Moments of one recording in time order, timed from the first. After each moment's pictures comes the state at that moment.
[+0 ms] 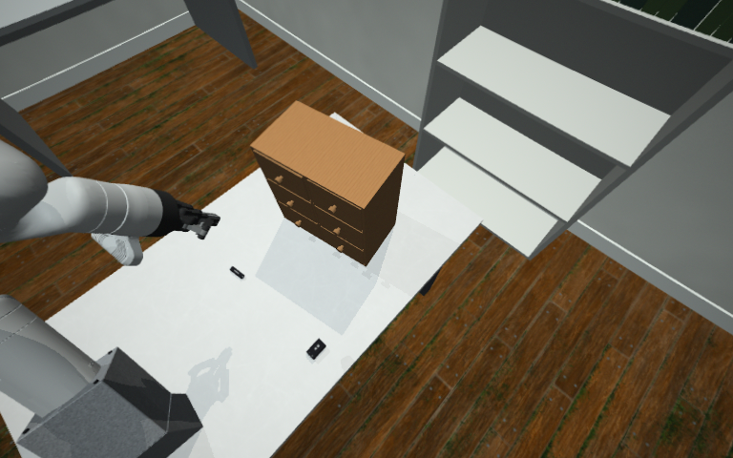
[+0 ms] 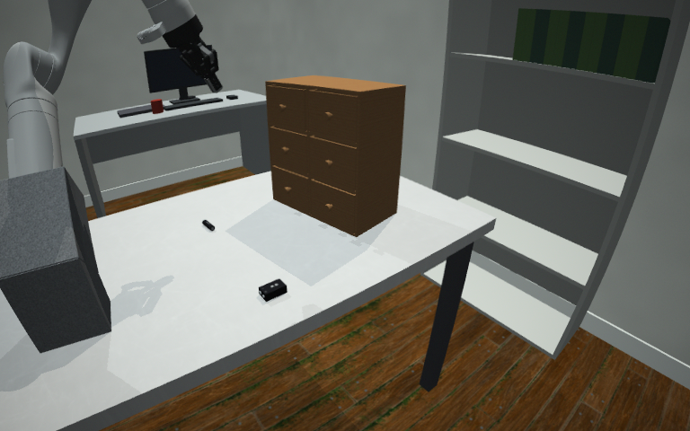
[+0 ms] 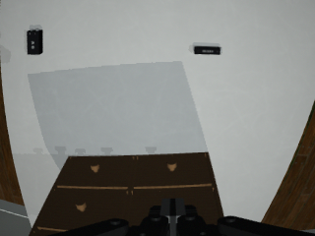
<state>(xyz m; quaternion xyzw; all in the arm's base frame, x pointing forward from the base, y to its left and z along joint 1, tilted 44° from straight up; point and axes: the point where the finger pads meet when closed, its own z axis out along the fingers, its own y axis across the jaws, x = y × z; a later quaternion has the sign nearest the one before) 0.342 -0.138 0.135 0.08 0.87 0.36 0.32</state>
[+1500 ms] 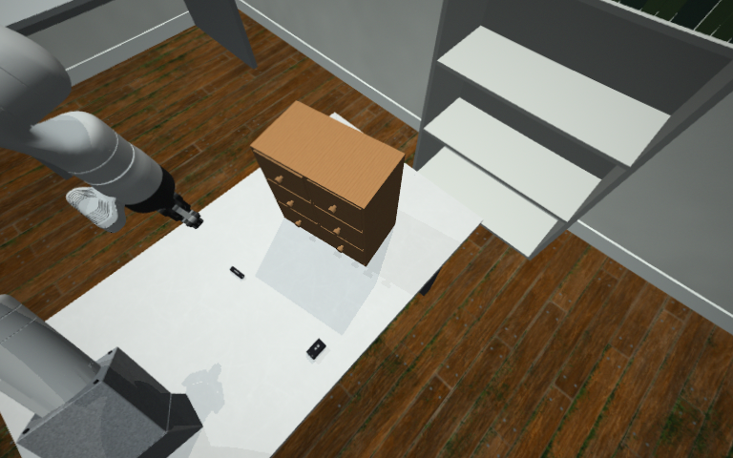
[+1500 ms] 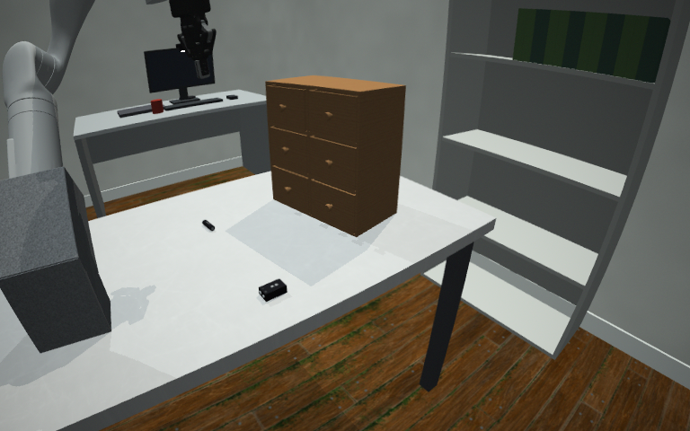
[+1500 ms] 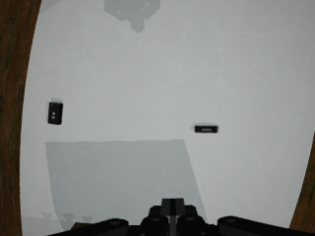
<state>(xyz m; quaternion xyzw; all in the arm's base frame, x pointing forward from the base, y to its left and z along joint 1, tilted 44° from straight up) 0.314 -0.159 0.155 0.01 0.92 0.37 0.15</state>
